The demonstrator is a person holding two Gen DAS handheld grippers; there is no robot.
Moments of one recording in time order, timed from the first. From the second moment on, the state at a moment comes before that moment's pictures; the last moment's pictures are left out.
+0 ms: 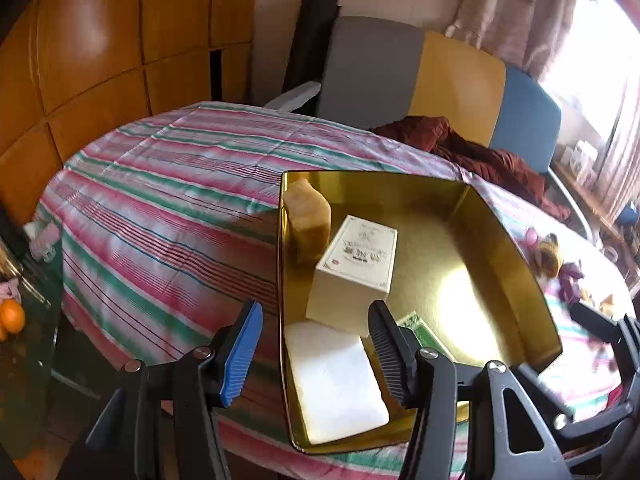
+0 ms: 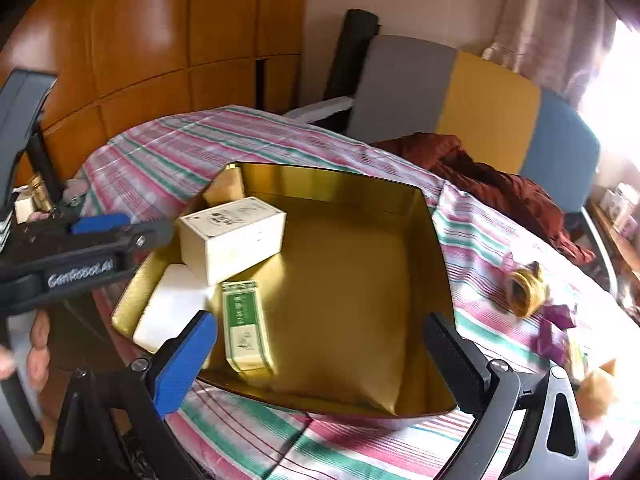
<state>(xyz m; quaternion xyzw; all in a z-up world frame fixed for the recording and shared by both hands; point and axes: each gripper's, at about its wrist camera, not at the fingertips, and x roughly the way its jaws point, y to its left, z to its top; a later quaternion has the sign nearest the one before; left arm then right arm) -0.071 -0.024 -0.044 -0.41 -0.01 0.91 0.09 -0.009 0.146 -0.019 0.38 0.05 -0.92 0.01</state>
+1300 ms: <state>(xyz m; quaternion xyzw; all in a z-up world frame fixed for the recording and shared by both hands) -0.037 0.037 -0.033 -0.40 0.06 0.90 0.16 0.024 0.236 -0.024 0.36 -0.07 -0.93 -0.05</state>
